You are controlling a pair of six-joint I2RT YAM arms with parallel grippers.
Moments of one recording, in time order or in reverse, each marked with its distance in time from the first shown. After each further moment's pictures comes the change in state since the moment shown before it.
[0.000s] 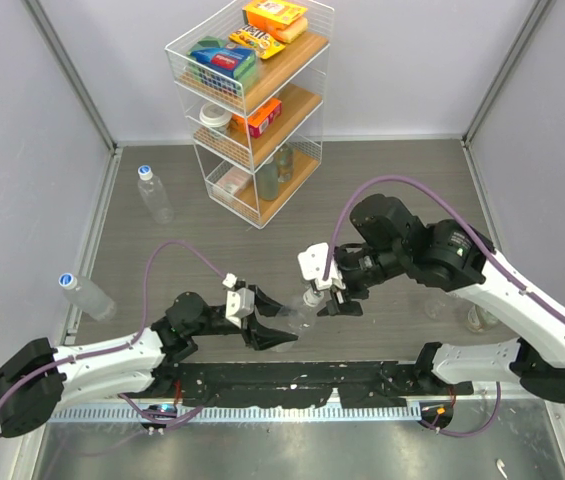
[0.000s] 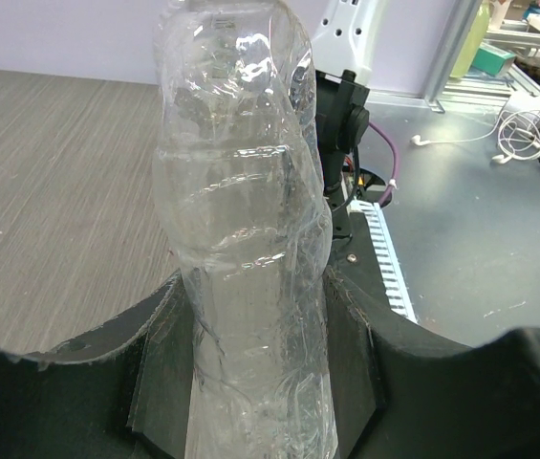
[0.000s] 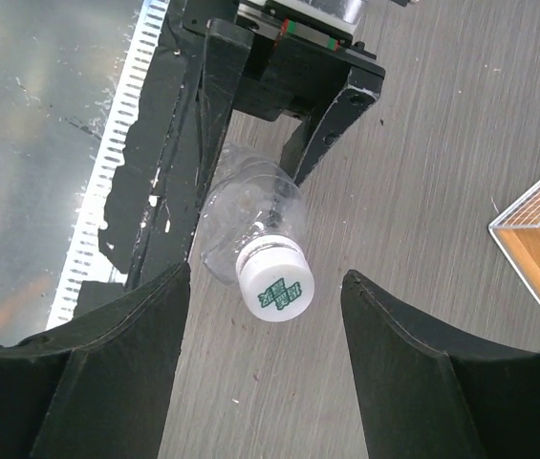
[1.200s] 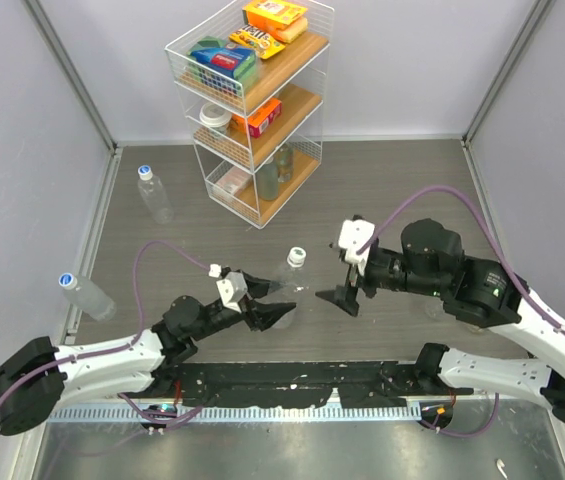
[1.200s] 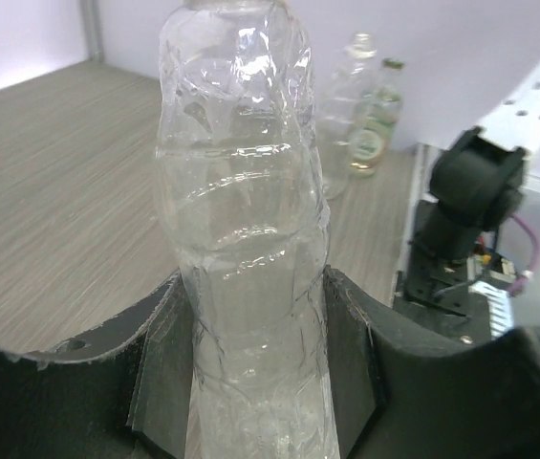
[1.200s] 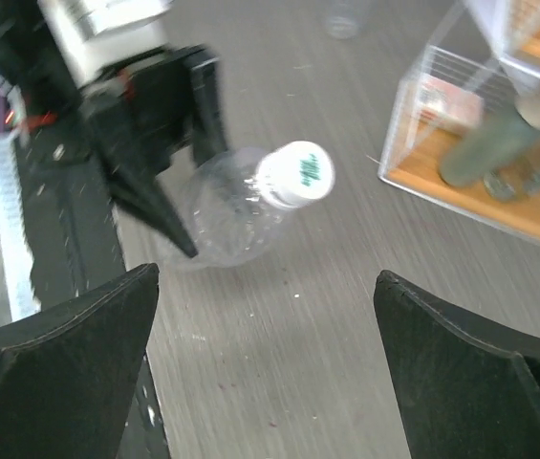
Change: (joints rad) left arm -0.030 0.000 -0.037 0.081 -0.443 0.000; right arm 0.000 -0.290 -0.316 0.455 0.438 0.490
